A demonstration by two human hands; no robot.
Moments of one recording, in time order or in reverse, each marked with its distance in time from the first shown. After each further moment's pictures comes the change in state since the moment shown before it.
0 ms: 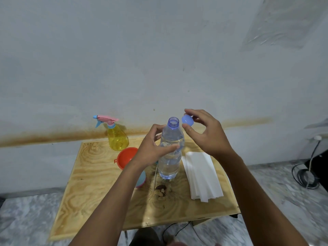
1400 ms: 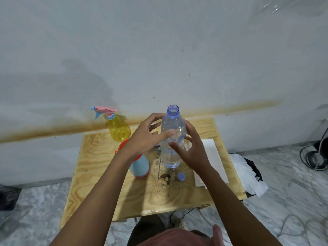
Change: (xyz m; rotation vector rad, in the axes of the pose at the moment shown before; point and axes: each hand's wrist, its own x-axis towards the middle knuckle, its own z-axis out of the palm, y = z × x) left_hand 0.000 0.010 -0.019 0.007 -0.091 -0.066; right_hand -0.057 0.068 0.084 0.216 0.049 0.137
